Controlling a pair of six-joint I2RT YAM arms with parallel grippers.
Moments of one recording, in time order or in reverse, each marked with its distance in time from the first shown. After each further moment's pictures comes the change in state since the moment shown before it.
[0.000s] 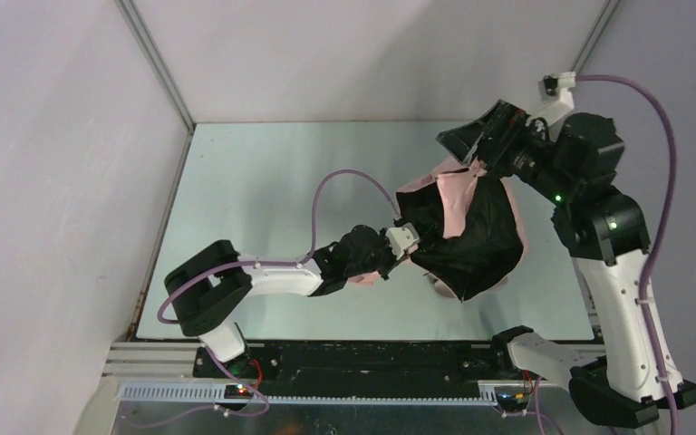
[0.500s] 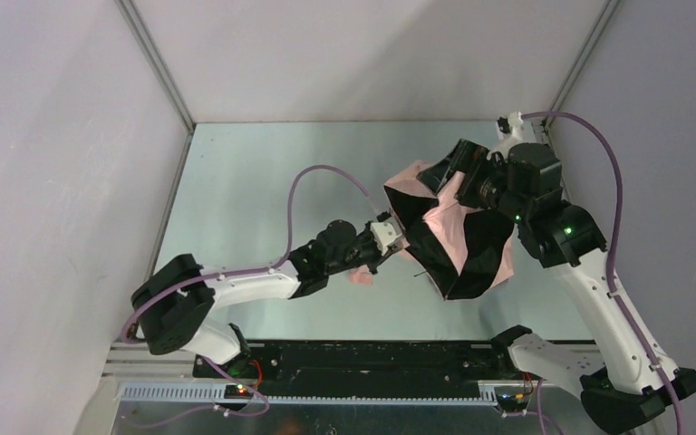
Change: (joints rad) left arm 0.056 -0.195 -0.082 0.021 0.081 0.027; right arm 0.133 -0.076 -0.299 0.029 0.162 0.022
